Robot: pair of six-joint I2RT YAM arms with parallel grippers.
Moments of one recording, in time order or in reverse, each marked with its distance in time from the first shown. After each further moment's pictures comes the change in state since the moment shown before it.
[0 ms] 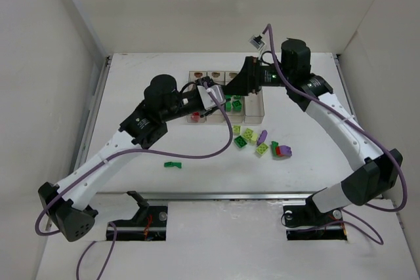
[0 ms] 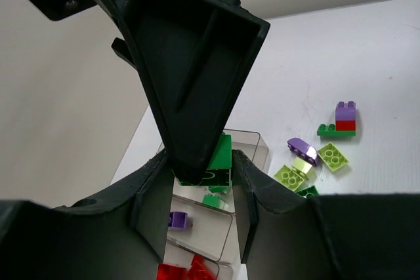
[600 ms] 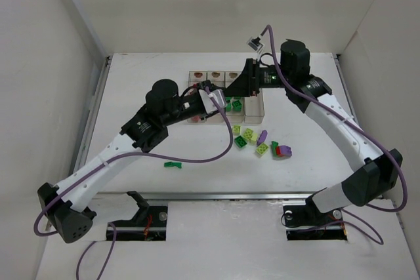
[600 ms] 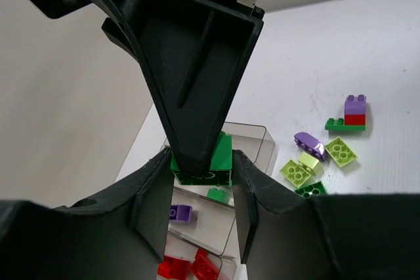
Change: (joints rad) left arm -0.021 -0.022 -0.045 0.024 -0.061 0.028; right arm 0.011 -0.005 -0.018 0.037 -0.073 0.055
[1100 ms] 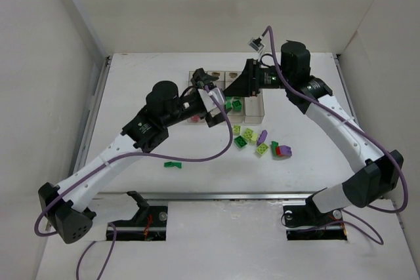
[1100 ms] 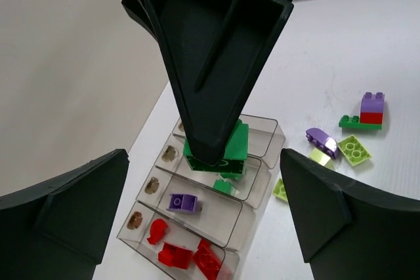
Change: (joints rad) left arm 0.002 -0.002 -0.029 0.032 -0.058 -0.014; right arm 0.001 -0.011 -0.016 0.003 0.034 0.004
